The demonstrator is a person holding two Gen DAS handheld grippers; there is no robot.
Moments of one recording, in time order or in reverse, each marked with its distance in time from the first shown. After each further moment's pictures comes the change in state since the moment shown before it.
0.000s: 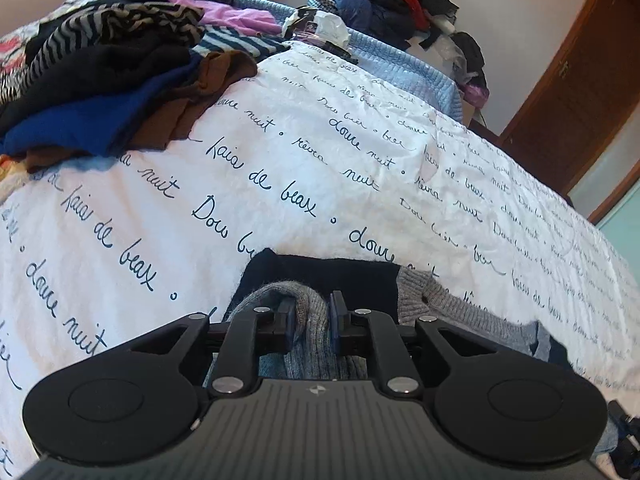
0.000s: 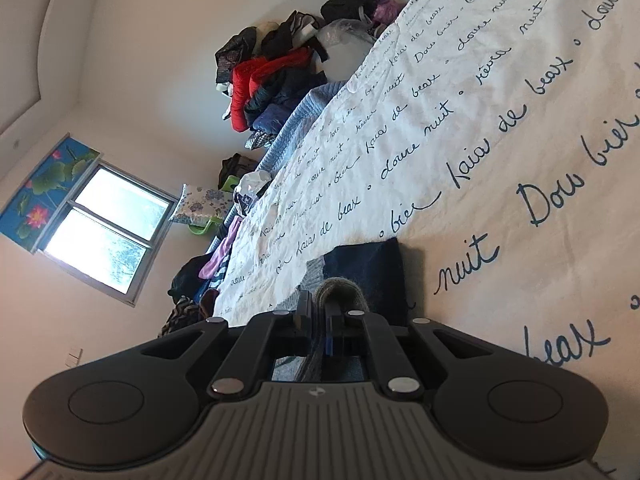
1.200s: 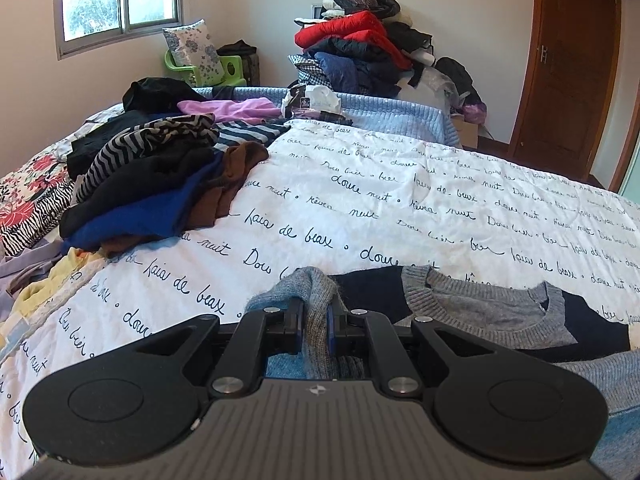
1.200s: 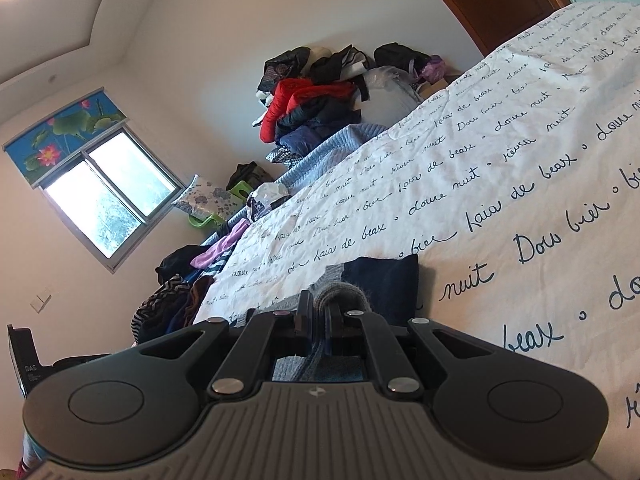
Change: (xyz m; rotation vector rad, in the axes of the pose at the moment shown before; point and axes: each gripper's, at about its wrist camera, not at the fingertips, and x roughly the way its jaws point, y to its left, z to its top) left arm -0.085 -0.037 -0.053 0.282 -0.231 0.169; right arm -0.052 0.042 -0.040 -0.300 -0.117 -0.044
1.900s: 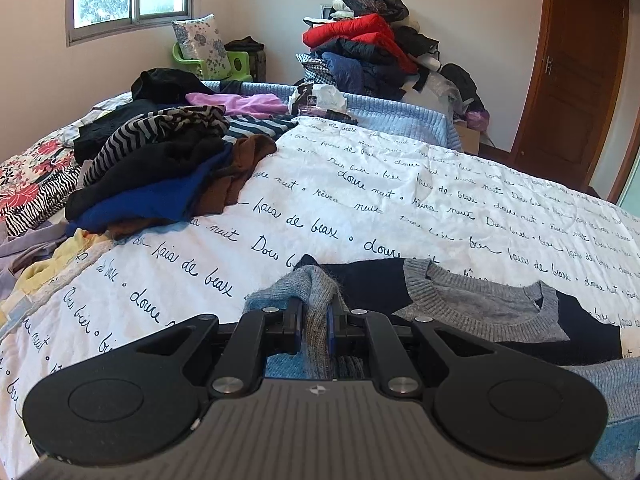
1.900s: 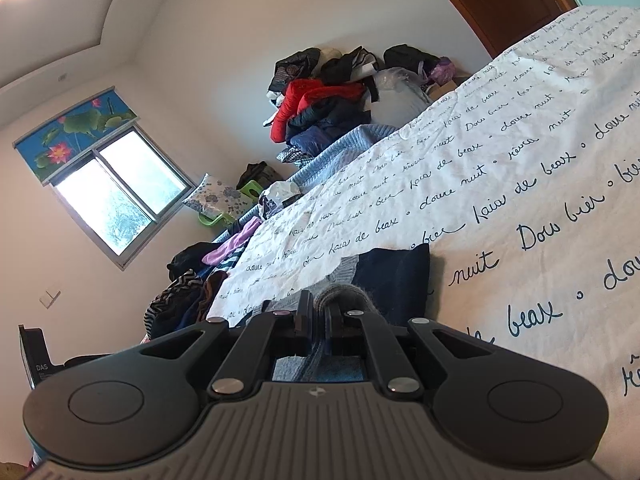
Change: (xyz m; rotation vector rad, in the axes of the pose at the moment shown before) left arm -0.014 0.011 -0.013 -0.046 0.000 -0.009; right arm -0.015 0.008 -0.006 -0.011 -0.004 0.029
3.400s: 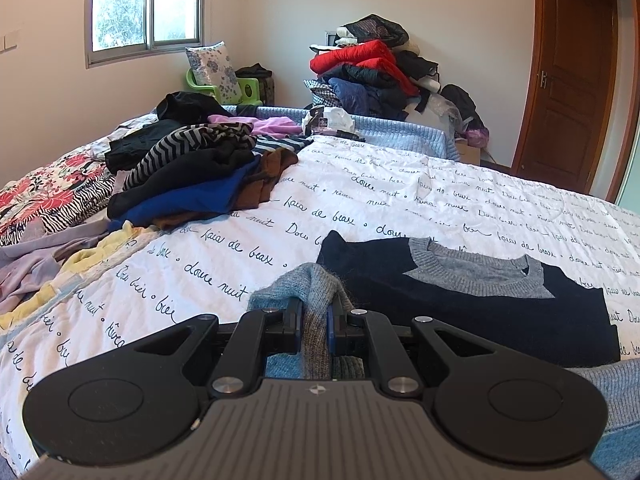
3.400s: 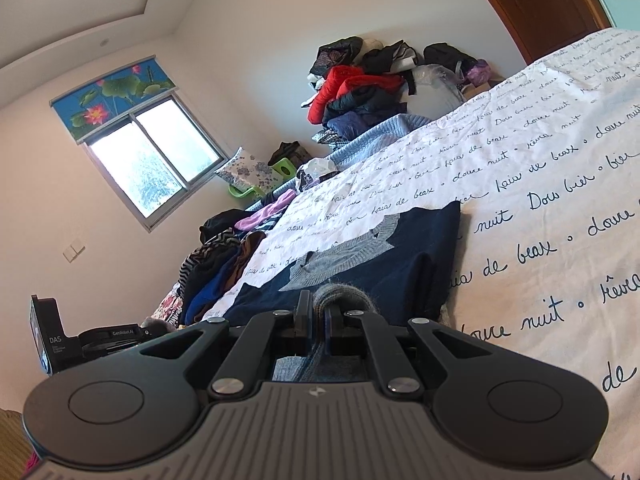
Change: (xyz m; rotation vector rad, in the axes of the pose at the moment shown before) left arm -0.083 0.022 -0.057 0.016 -0.093 0.023; right arm -0.072 0.037 -0.045 -0.104 0.042 0.065
